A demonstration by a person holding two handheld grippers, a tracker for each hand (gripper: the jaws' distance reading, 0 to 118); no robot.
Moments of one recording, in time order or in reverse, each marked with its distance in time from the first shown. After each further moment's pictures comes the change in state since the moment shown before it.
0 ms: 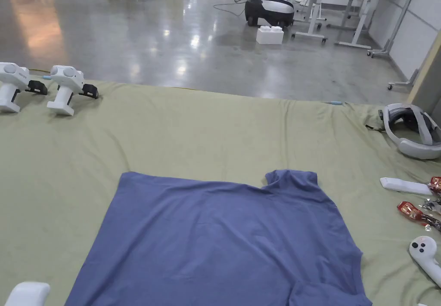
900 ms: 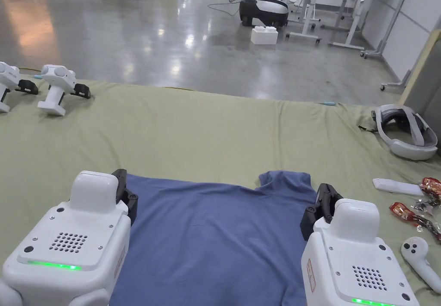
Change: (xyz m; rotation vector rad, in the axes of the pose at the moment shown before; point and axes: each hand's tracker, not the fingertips) left arm 0.110 0.103 0.053 0.753 0.073 -0.091; right arm -0.092 0.137 0.067 0.772 0.043 -0.296
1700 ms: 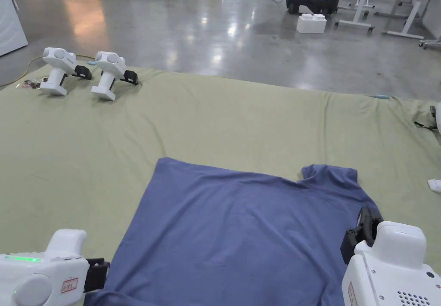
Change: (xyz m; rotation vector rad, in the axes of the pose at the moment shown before) left arm -0.121 -0.123 -0.004 -0.834 -0.050 0.197; right arm -0.002 -0.030 0.008 -0.120 0.018 0.043
